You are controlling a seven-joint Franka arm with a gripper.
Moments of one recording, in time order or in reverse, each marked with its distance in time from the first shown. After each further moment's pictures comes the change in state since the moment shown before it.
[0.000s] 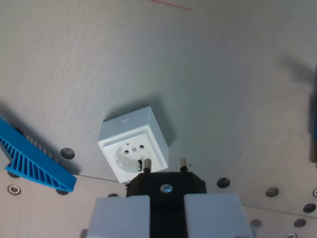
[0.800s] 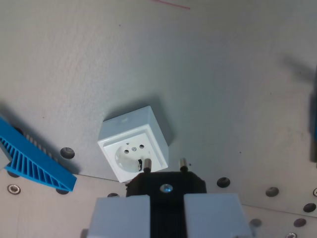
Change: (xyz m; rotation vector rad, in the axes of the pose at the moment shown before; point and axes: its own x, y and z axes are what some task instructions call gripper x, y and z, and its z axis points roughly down) arm 0.000 0.000 0.001 0.000 -0.003 -0.001
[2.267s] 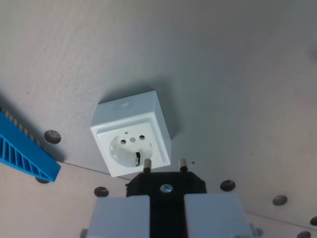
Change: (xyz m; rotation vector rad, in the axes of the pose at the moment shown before) arm -0.030 -0.010 0.046 0.006 -0.033 -0.109
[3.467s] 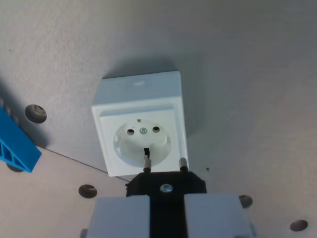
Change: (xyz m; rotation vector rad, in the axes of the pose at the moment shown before) arm -0.036 -0.018 0.058 0.002 -0.009 -0.148
